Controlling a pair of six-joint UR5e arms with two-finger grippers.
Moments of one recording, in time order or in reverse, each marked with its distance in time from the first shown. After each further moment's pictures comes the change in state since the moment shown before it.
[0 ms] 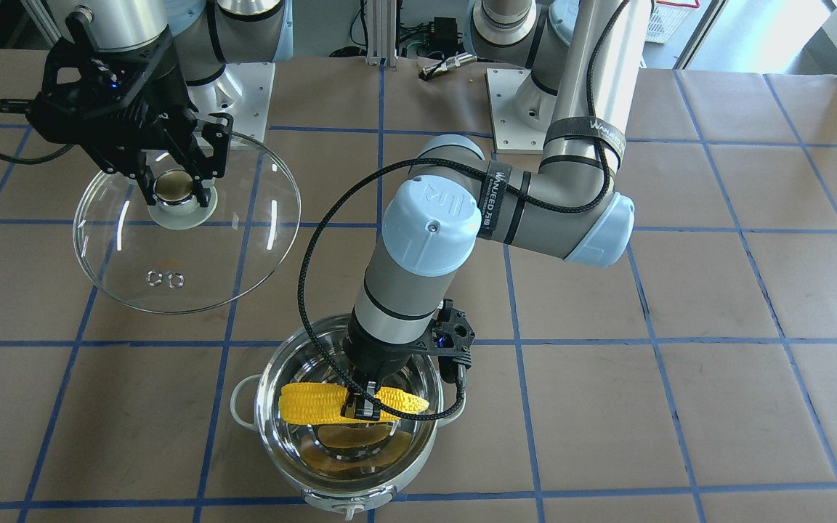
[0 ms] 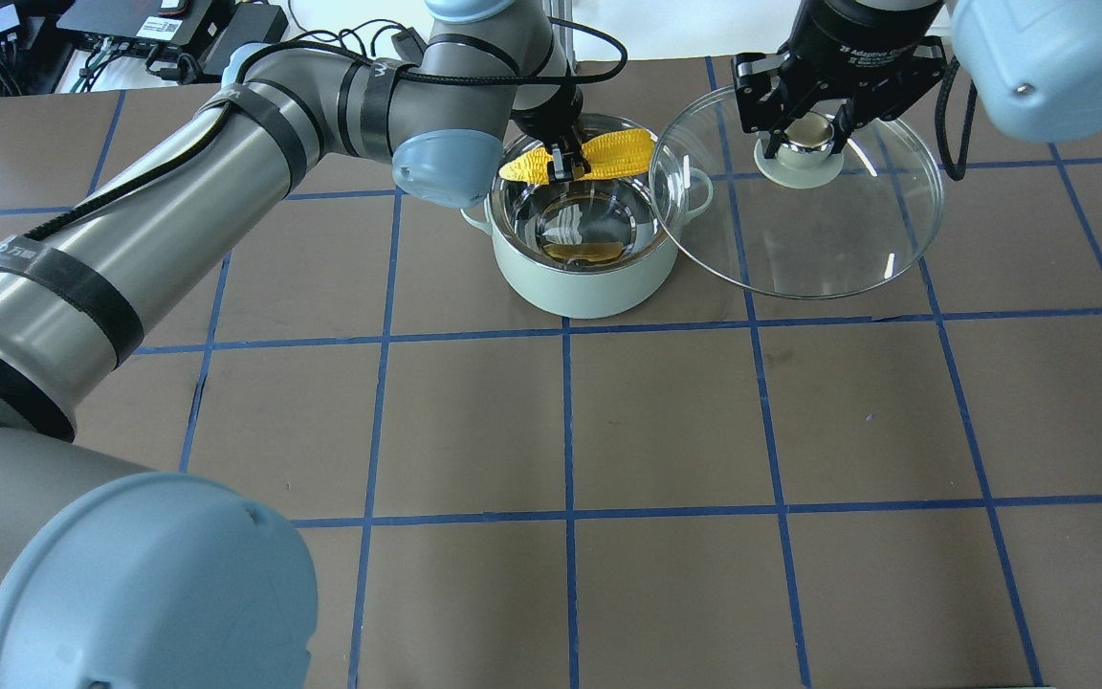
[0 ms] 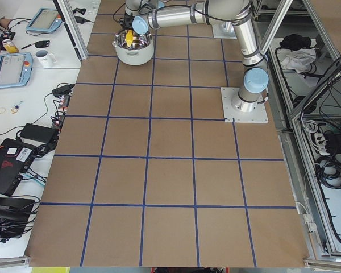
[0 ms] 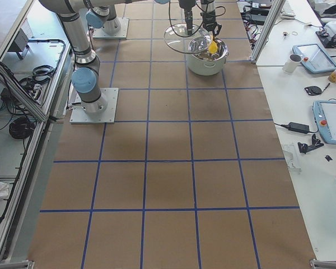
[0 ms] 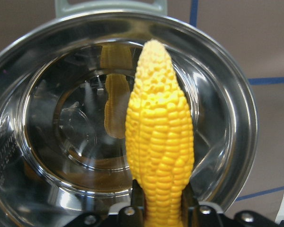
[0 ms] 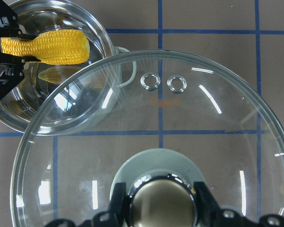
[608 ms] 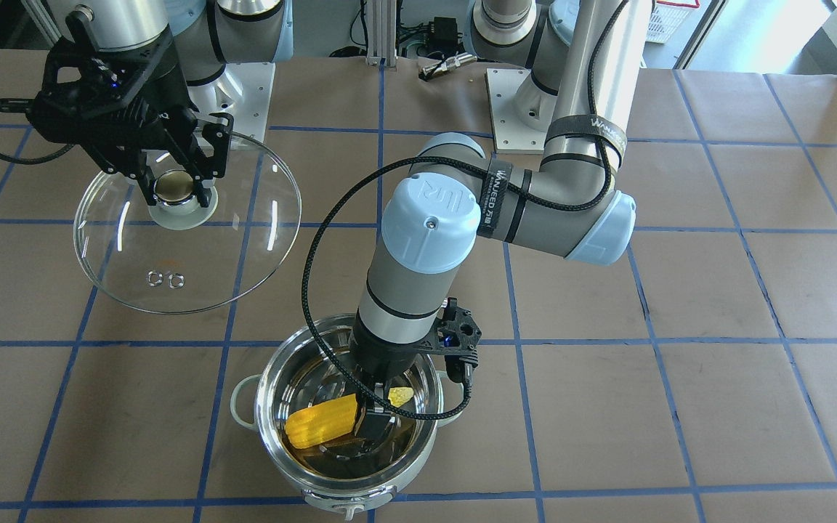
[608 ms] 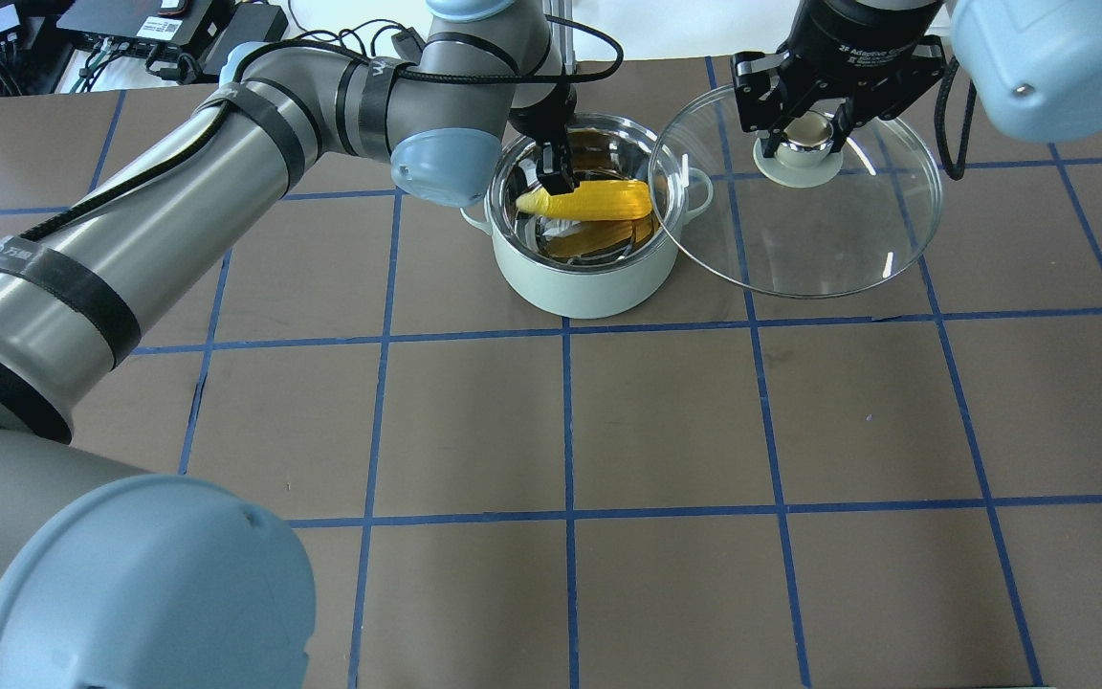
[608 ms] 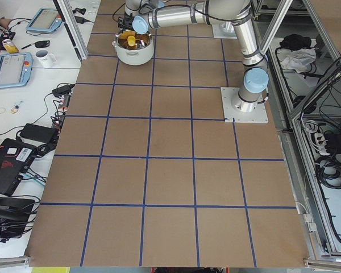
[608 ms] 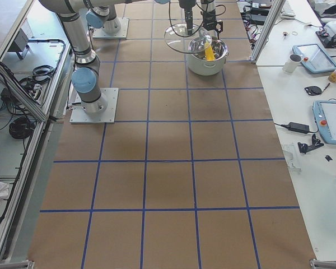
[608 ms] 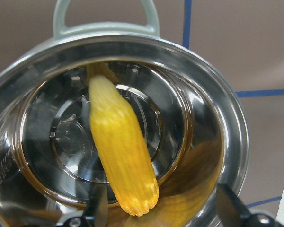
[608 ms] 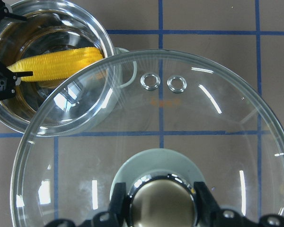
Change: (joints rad) left arm 0.001 0.004 0.000 -0.001 0.044 0.004; right arm 0.000 0.000 0.000 -0.003 0.001 0.001
